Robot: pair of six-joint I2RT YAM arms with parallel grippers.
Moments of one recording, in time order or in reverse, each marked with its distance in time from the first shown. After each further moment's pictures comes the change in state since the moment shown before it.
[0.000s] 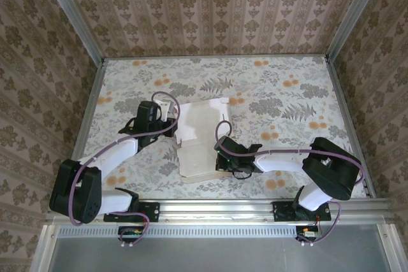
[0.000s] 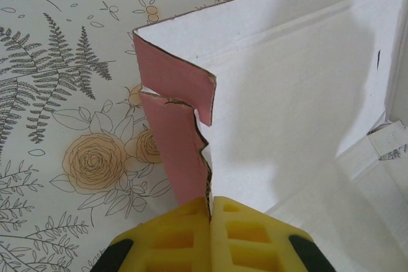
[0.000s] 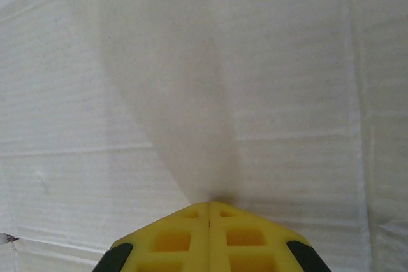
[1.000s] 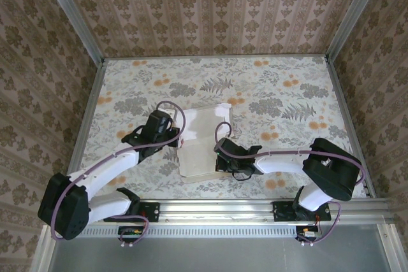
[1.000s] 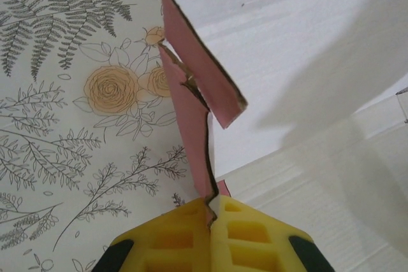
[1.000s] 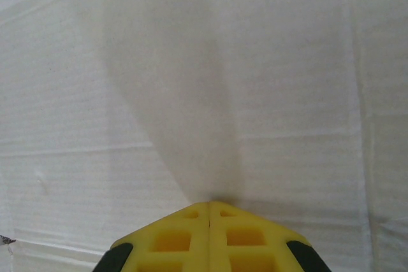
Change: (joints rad) left arm -0.214 -0.145 -0.006 -0.245 -0.303 -0.156; right arm 0.022 -0.003 -0.010 0.018 0.037 0.005
